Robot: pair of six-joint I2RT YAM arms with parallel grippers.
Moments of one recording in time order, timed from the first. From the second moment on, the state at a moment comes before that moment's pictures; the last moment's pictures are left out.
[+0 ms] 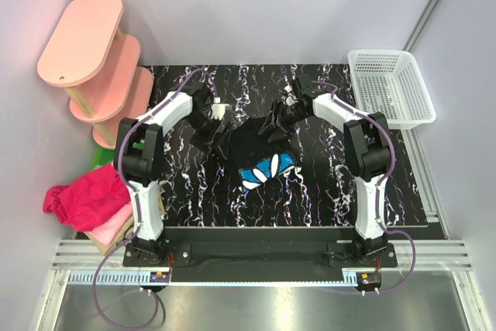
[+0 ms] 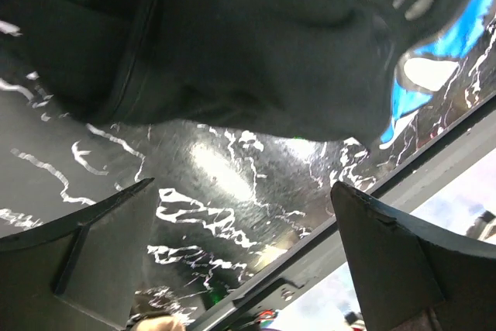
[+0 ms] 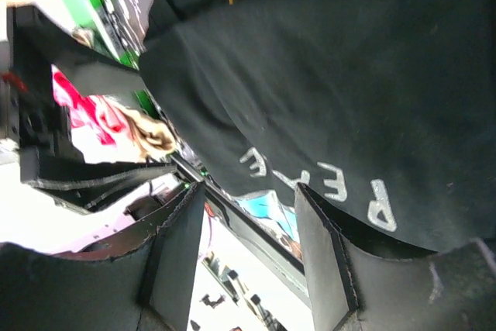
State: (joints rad) left arm -0.27 2.01 1.58 -1.09 0.49 0.18; right arm 0.35 2.13 1.62 -0.61 -0.73 0.67
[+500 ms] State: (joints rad) left arm -0.20 2.11 1.63 -1.03 0.49 0.10; right arm 0.43 2.04 1.50 -0.57 -0.70 0.68
